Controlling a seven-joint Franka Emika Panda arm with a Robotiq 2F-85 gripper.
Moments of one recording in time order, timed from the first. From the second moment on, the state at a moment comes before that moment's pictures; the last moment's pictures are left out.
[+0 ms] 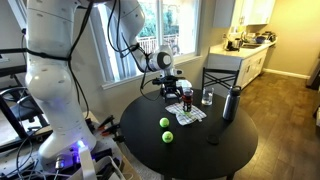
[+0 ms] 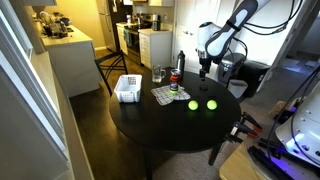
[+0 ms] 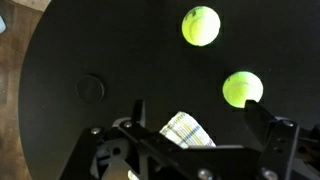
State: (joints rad) arm -0.02 0.36 -0.07 -2.25 -0.46 2.55 -0.02
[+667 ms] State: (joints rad) arm 0.00 0.39 -0.05 -2.21 -0.43 2.53 -0.03
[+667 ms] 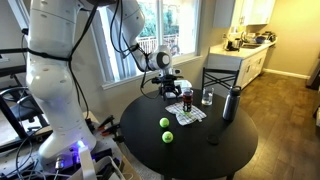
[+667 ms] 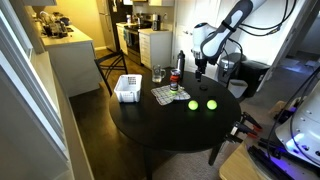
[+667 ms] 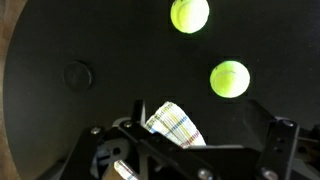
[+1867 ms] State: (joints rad) arm 0.04 0.79 0.00 -2.00 -0.28 2.68 -0.03
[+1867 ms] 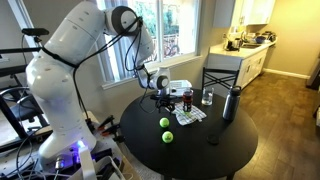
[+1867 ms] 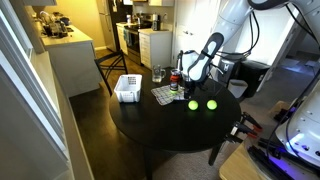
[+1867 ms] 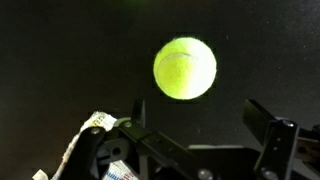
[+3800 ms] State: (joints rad) arm 0.04 0.94 0.01 -1.87 -0.23 2.45 -0.04
